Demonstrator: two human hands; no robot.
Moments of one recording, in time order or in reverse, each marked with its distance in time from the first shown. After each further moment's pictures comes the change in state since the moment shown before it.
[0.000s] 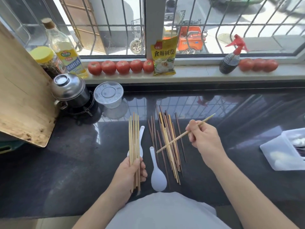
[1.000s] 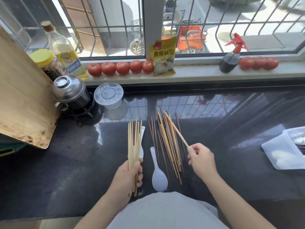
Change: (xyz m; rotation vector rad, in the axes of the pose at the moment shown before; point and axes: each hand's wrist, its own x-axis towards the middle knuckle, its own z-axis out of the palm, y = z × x) left_hand 0.001 -0.006 -0.006 0.028 0.058 -0.062; right_hand -0.007 0.089 0.000 -0.448 0.155 0.159
